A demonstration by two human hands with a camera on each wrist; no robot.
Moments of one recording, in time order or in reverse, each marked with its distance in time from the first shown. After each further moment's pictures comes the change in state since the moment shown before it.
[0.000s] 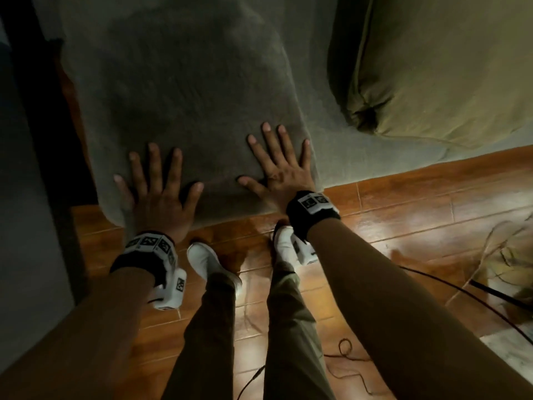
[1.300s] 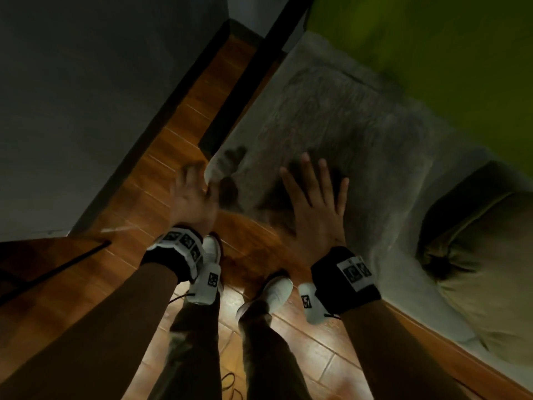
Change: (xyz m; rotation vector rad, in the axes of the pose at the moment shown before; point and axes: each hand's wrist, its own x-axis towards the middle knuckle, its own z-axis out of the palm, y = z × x) left_hand -0.083 -0.059 -0.047 -0.727 0.255 -0.784; right_hand -0.014 -0.135 -0.072 -0.178 0.082 -0.590
